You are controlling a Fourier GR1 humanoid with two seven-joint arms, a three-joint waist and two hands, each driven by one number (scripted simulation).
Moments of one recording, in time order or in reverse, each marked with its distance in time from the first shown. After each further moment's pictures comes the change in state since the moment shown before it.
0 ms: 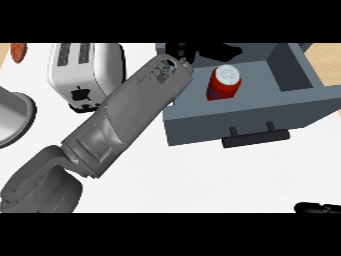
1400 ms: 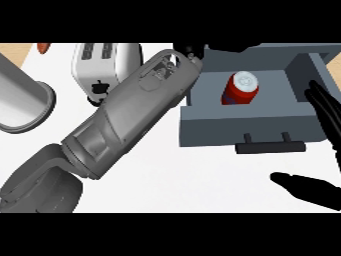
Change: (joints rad) left arm -0.020 0.000 0.022 -0.073 0.167 0.072 -0.073; right arm -0.120 -0.198 0.249 0.045 0.771 -0.055 -0.141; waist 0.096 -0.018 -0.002
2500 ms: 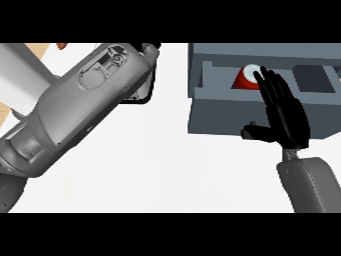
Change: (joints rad) left arm 0.136 0.246 -0.025 -0.353 -0.105 -0.023 0.250; right arm -0.297 0.078 0.012 0.767 0.395 -0.433 -0.110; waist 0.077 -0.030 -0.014
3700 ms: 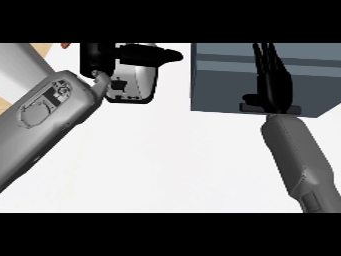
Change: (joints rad) left arm 0.274 0.216 -0.005 -0.383 -0.073 -0.018 0.138; right arm -0.402 0.015 -0.168 0.653 0.114 -0.470 -0.030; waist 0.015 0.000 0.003
